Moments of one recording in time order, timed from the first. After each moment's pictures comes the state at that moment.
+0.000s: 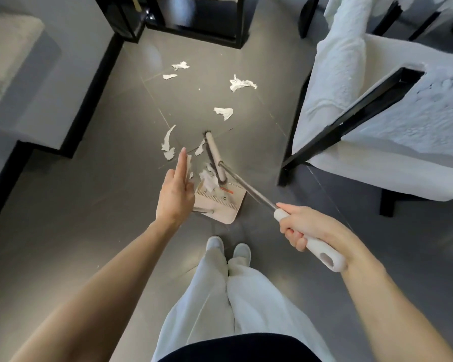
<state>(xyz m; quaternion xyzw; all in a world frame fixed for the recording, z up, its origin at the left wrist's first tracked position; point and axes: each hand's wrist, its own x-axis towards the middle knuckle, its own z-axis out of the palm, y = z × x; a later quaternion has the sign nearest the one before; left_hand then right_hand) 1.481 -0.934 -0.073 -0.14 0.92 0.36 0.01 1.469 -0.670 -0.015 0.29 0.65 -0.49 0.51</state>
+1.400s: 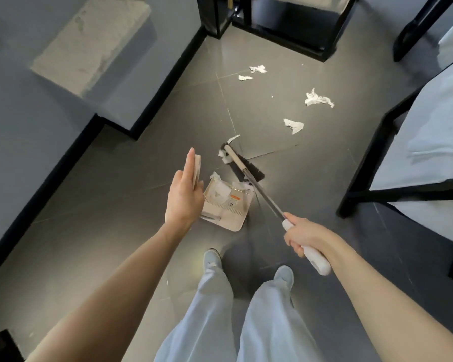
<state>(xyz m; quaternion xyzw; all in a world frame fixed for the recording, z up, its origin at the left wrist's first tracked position) 1.489 -1.141 -0.067 -0.29 0.88 0.37 -0.02 1.424 -0.894 -0.085 0.12 0.76 -0.24 0.59</state>
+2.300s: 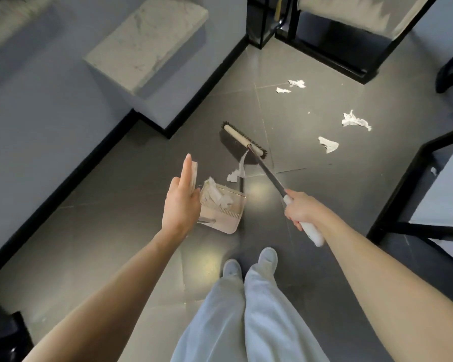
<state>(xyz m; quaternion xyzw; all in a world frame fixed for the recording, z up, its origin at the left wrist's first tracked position) 1.537 -1.279 -0.058 -0.35 0.86 0.38 -0.03 1.396 -1.067 -0.074 -0.02 0.84 -0.19 0.51</state>
